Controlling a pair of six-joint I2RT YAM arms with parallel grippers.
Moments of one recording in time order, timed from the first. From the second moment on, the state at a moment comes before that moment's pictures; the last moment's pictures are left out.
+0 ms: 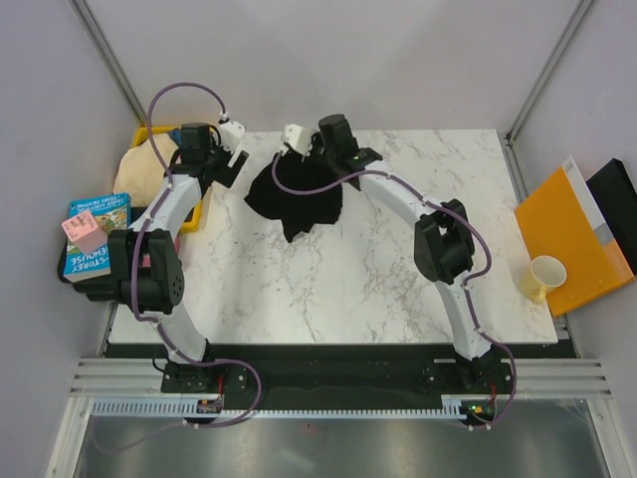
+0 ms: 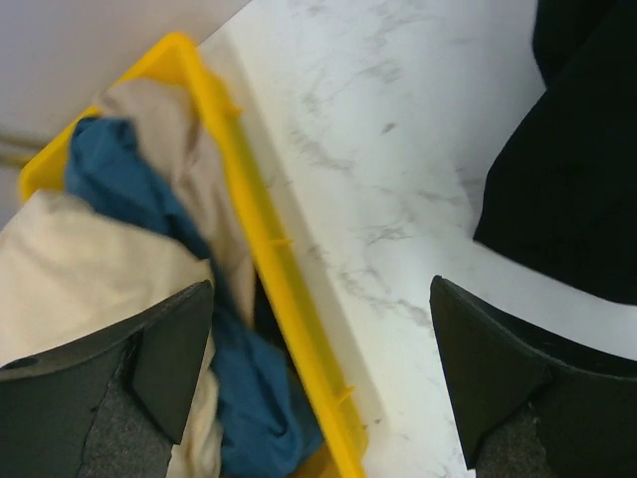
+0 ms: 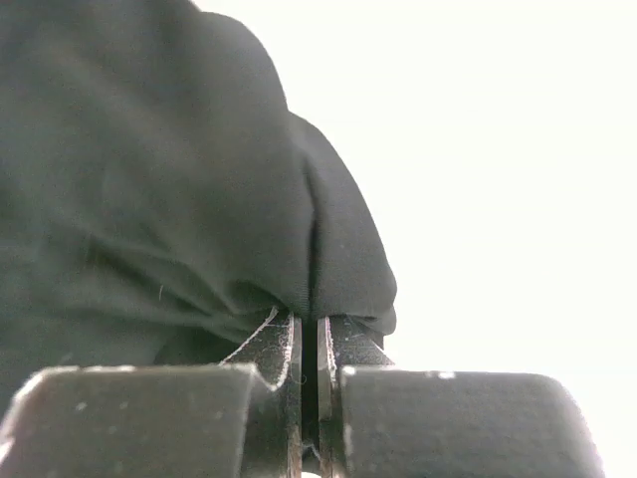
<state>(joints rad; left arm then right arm) -0.04 1.77 1.42 -0.21 -0.05 0.57 0.60 2.31 2.07 -0.26 0.06 -0.85</state>
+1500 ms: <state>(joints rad) -0.20 2.20 1.81 -0.12 0.74 0.47 0.40 1.67 1.69 -0.08 -0.04 -1.14</state>
